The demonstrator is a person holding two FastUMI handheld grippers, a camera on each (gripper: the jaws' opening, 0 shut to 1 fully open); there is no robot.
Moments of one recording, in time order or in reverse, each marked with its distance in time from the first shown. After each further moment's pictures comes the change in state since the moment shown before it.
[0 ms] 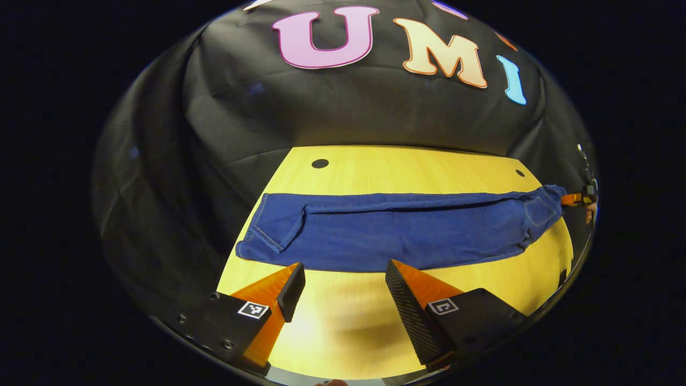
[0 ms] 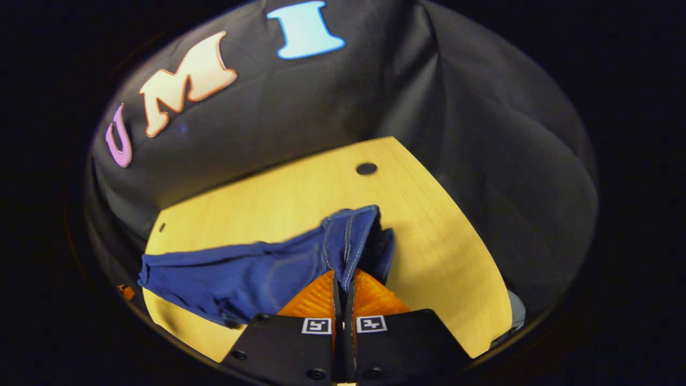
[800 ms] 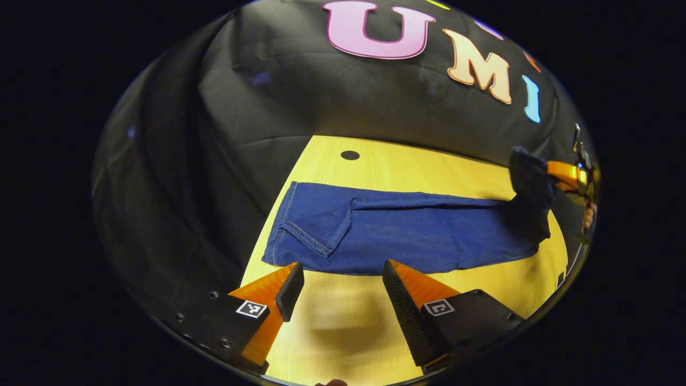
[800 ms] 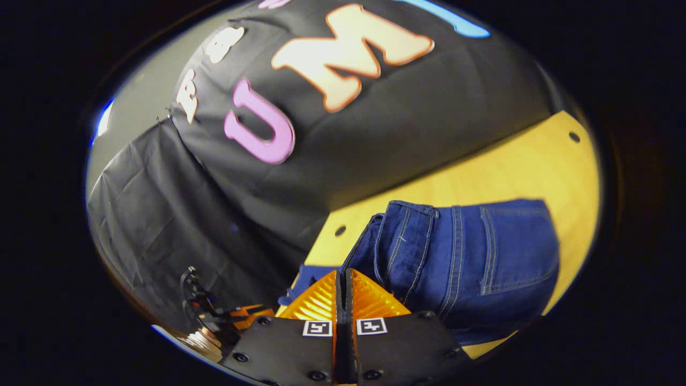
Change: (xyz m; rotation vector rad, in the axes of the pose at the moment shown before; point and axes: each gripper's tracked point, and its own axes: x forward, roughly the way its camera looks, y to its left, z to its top) left arm 0.031 0.101 -0.023 -0.092 0.014 -0.047; right arm -0.007 0.386 -0.115 0.083 0.116 0.747
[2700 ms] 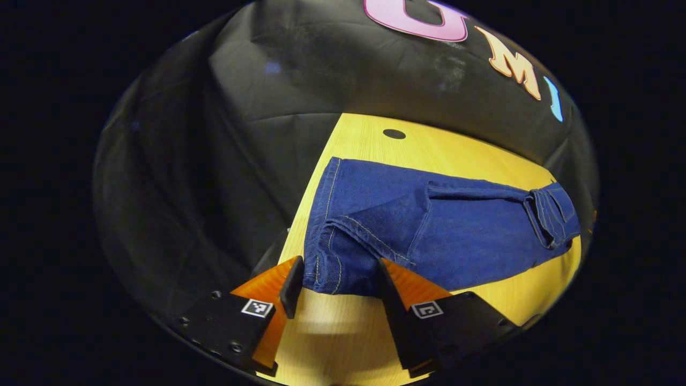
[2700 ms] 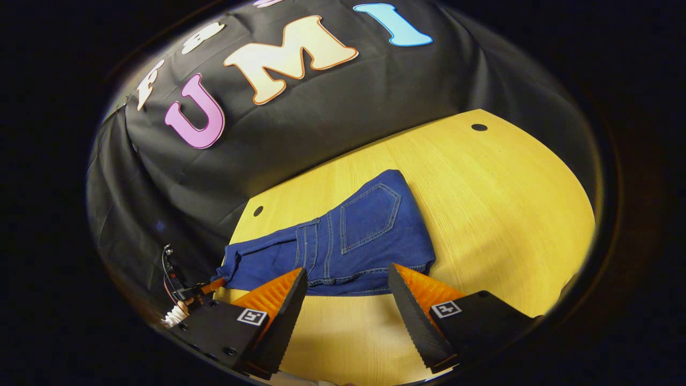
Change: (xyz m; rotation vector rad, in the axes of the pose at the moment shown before) left arm 0.094 0.082 -0.022 -0.020 0.038 0.030; right arm -0.122 -0.076 0.009 -0.006 -0.072 -0.436
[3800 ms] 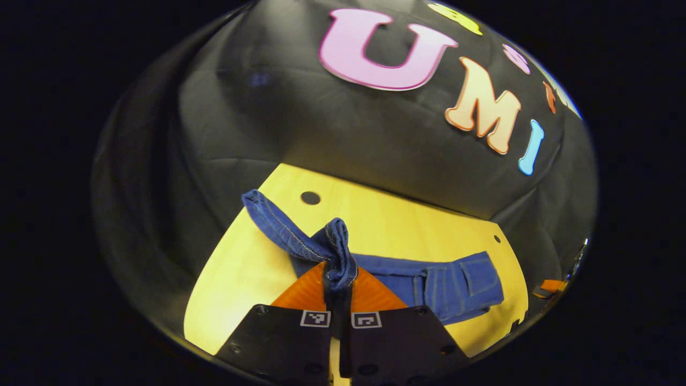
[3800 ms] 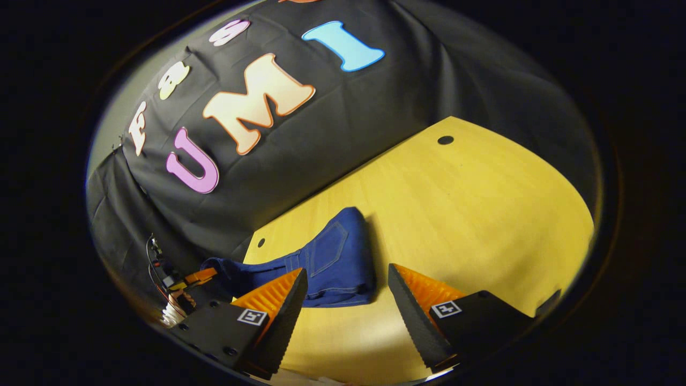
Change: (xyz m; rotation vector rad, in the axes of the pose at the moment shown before) left arm -0.076 -0.202 0.149 -0.090 -0.169 -0.167; right arm -0.071 -0.120 0.084 0.138 -0.104 0.065
